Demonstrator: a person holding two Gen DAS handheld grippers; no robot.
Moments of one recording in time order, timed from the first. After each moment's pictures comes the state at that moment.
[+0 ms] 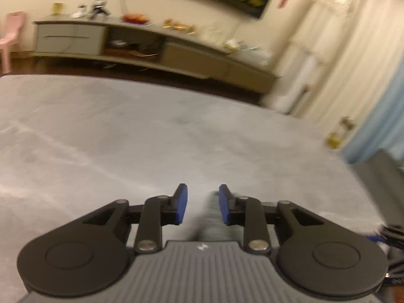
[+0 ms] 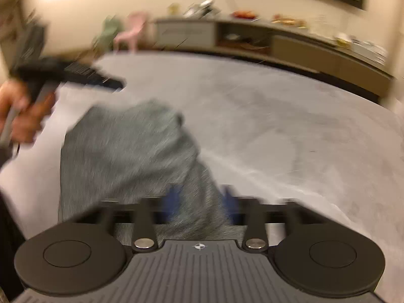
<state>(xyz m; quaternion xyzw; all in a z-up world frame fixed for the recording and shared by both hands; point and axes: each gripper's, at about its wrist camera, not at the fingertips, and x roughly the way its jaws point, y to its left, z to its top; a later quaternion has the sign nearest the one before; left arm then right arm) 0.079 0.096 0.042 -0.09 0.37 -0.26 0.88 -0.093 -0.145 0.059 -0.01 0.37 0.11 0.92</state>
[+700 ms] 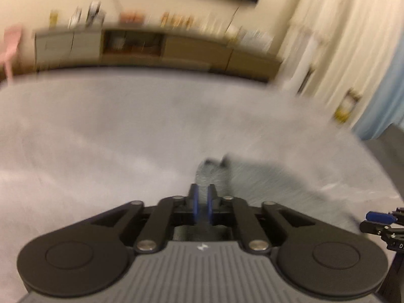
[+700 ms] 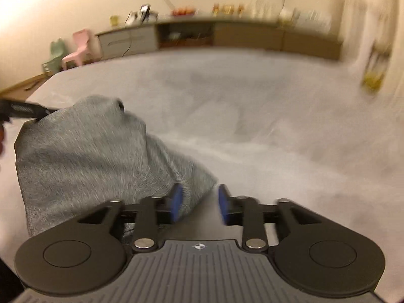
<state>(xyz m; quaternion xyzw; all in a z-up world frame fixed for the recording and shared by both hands) 0.040 0.071 0.041 -0.04 0.35 -0.24 0.90 -0.147 -0.155 0.041 0.01 0.35 -0.01 0.94</state>
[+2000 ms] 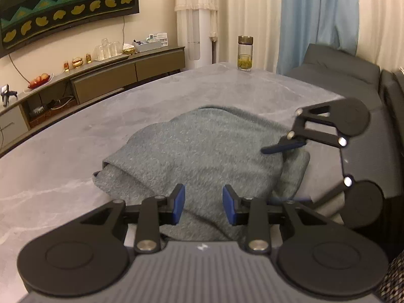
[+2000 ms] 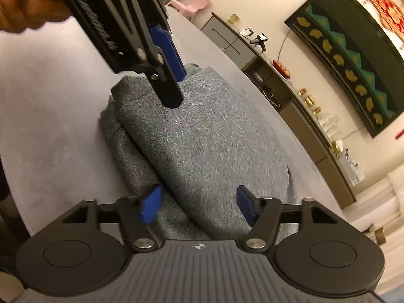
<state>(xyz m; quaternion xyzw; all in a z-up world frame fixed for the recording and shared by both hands) -0.049 0.013 0.022 0.16 0.29 -0.39 0.86 -0.168 -0.004 -0.010 -0.37 0.31 0.14 0.87</state>
